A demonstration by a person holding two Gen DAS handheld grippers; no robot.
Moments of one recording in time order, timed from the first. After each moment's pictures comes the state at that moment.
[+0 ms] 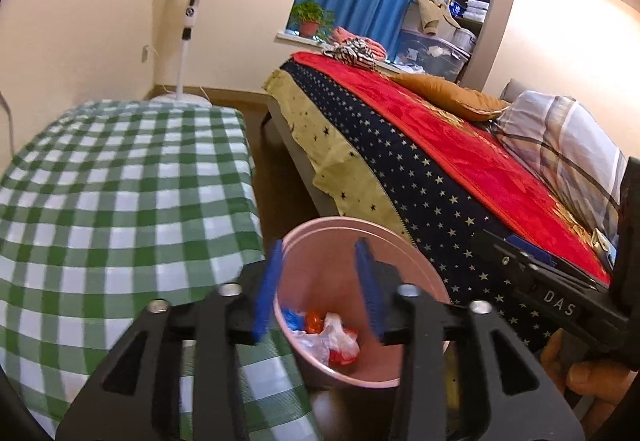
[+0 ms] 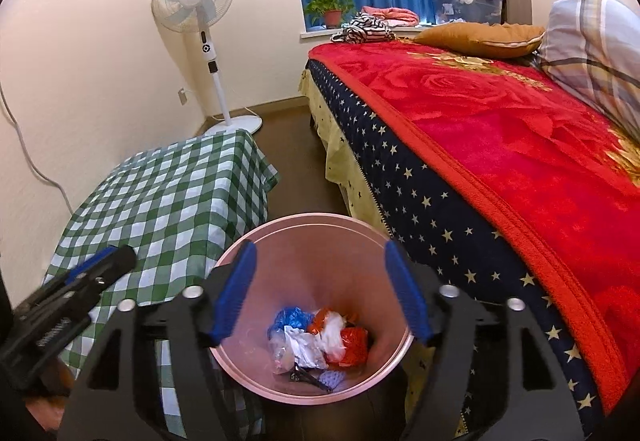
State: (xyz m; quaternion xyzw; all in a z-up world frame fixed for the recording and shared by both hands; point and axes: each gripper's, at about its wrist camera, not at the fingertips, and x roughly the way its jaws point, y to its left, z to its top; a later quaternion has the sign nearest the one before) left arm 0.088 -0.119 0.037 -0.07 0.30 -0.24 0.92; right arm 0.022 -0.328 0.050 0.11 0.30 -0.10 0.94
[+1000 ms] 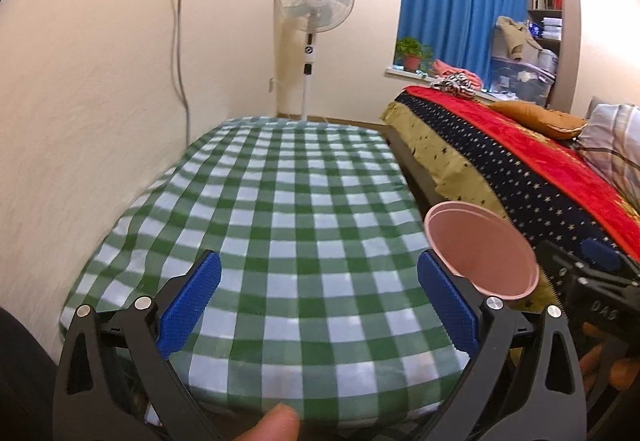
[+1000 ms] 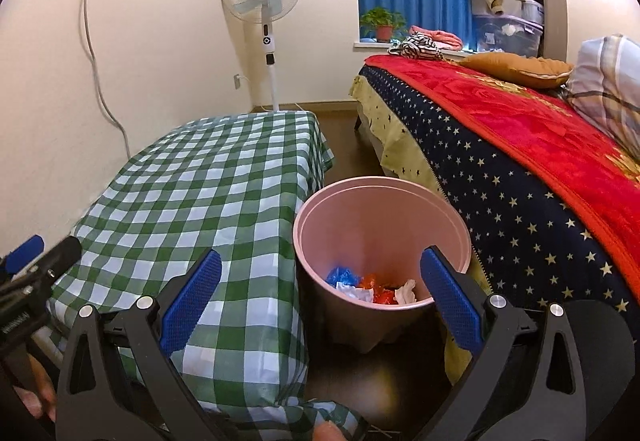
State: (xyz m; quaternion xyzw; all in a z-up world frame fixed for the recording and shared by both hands) left arm -0.046 0.012 0.040 -0.04 0.26 -0.04 0.96; right arm -0.070 -0.213 0.039 0.05 0.28 -0.04 0.96
